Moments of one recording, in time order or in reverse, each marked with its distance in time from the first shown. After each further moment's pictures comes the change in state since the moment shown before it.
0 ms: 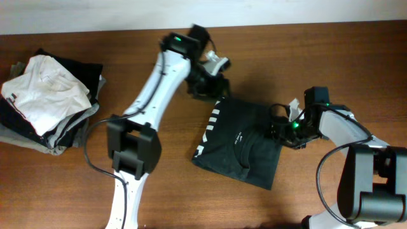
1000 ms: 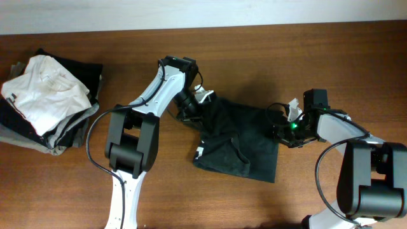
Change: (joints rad) left arm 0.034 0.000 -0.396 0.059 0.048 0.073; right arm -0.004 0.037 -0.070 0.158 -0.018 0.032
